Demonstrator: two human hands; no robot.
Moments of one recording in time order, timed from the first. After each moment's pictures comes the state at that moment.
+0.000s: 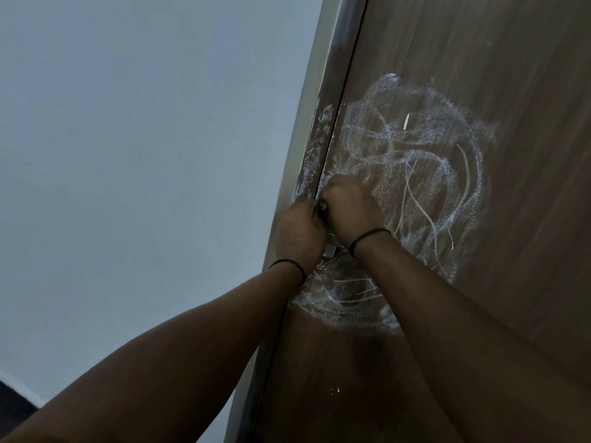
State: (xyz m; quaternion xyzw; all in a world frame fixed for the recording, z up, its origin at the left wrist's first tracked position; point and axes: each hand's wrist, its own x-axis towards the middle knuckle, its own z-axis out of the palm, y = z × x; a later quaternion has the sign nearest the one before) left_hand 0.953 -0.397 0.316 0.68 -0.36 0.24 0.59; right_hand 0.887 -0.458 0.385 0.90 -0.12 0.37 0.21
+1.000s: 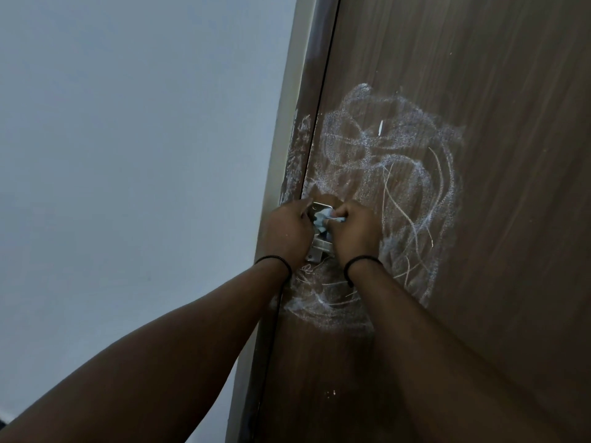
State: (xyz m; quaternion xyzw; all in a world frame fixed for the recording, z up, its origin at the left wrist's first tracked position) left_hand 0.962 -0.400 0.326 0.67 -0.40 0.26 0.56; right_hand 0.867 -0.469 0.353 0.78 -0.27 0.52 -0.20
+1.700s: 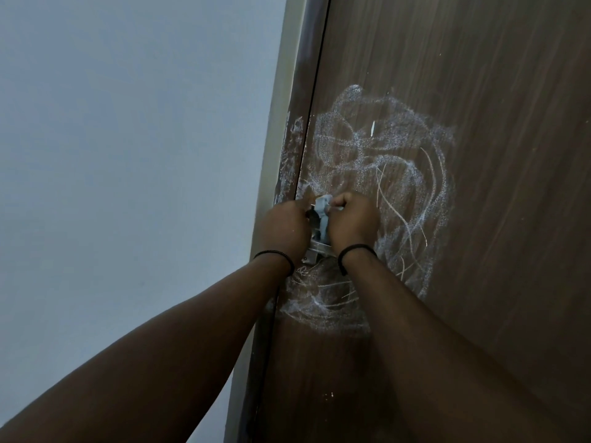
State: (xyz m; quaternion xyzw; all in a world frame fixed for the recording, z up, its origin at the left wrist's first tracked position) left_hand 0.958 -0.400 0.343 0.75 -0.41 0.28 0.44; right_hand 0.876 -0.469 0.369 0.74 -0.31 0.55 -0.21
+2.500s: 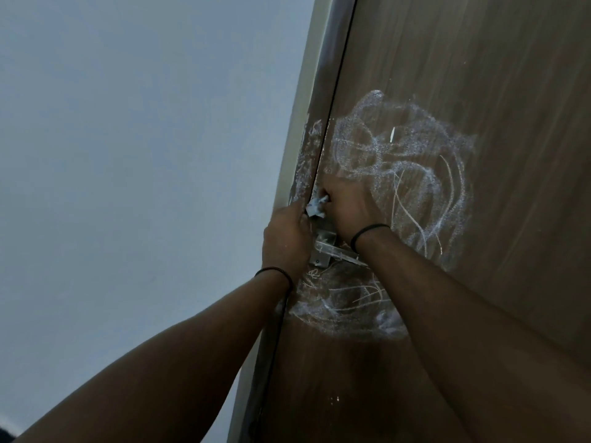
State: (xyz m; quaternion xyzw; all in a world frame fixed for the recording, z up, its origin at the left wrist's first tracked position) left_hand 0.960 -0.382 0.321 0.68 -0.37 0.26 0.58; right_hand 0.883 -0.462 0.406 0.91 -0.13 0.39 0.04
